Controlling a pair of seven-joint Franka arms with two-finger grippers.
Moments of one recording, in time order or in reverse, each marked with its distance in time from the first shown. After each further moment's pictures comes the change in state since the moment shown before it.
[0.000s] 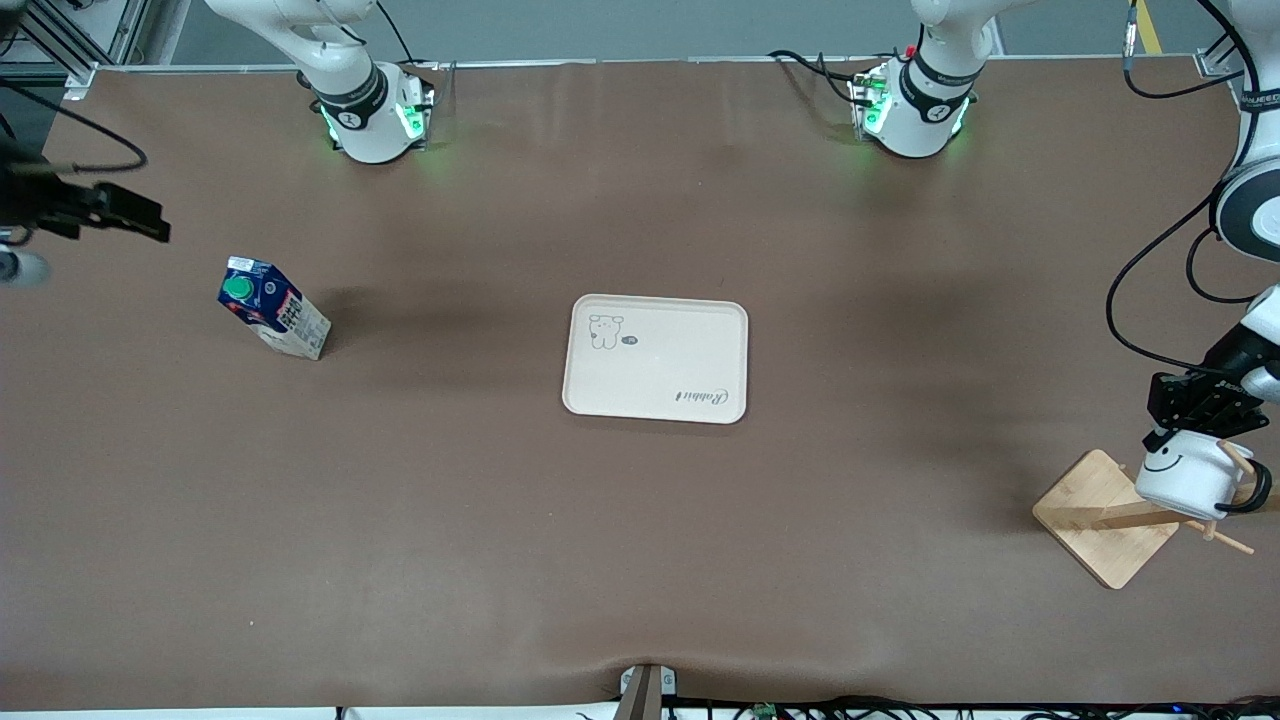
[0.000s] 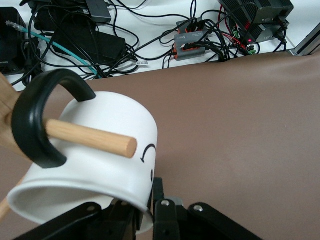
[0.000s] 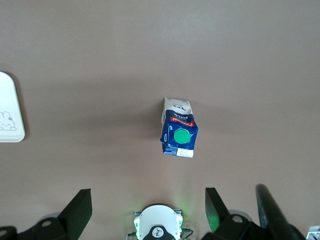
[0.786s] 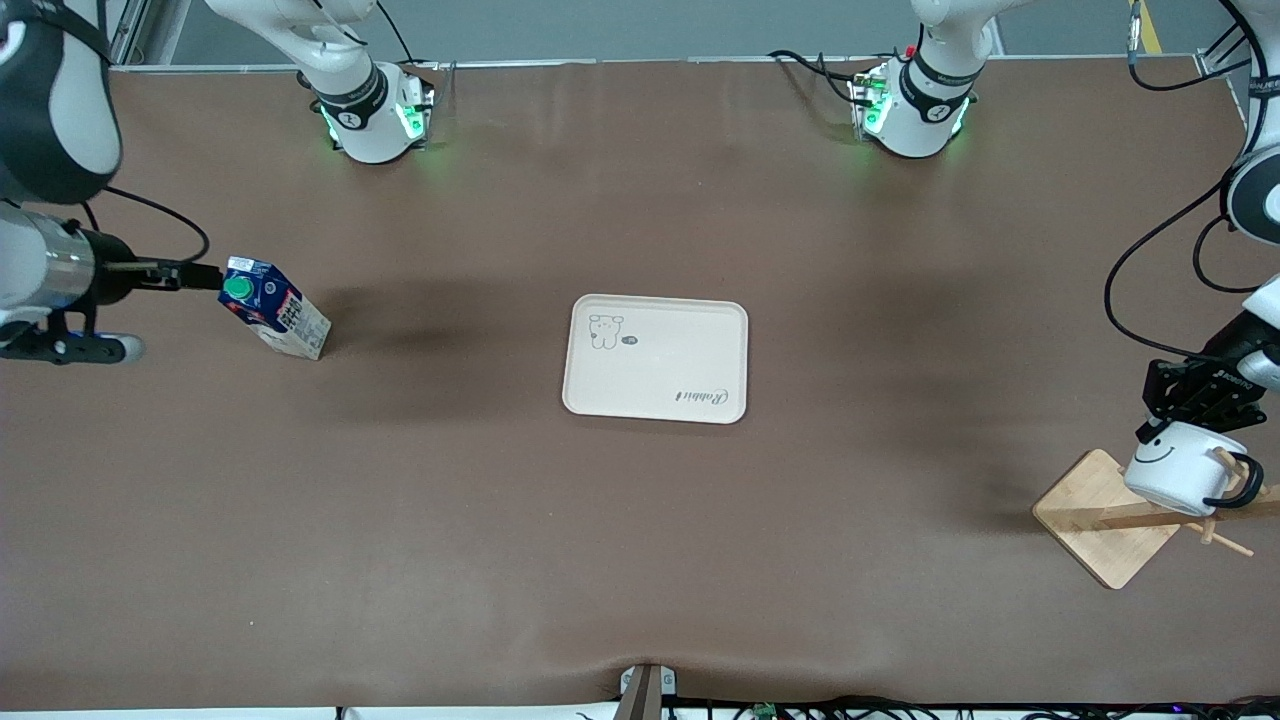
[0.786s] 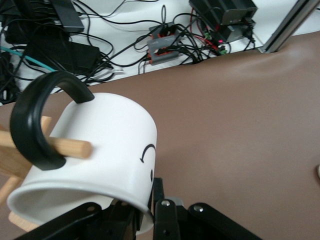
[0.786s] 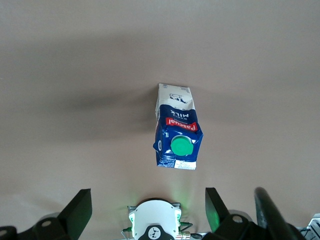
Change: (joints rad) left arm 0.007 -0.060 -0.018 -0.001 0.000 -0.123 0.034; right arm -0.006 0.073 -0.012 -0.170 -0.012 0.100 0.002
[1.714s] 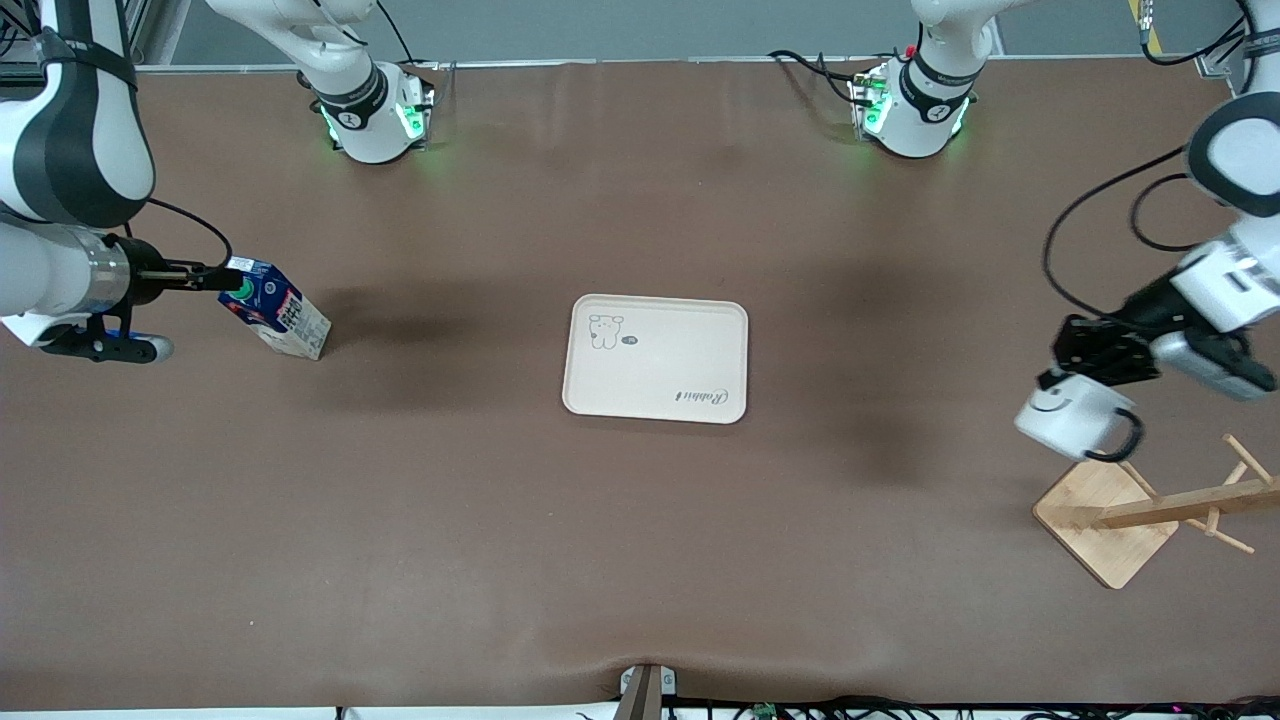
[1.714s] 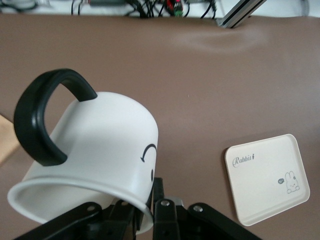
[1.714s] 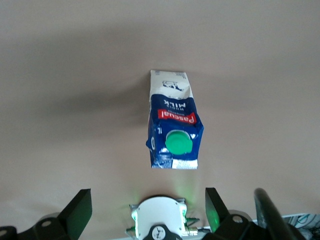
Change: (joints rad) left arm -0.010 -0.106 -0.223 -0.018 0.257 -0.206 -0.688; right arm -0.019 -0.042 -0.004 -0.171 0.000 0.096 0.060
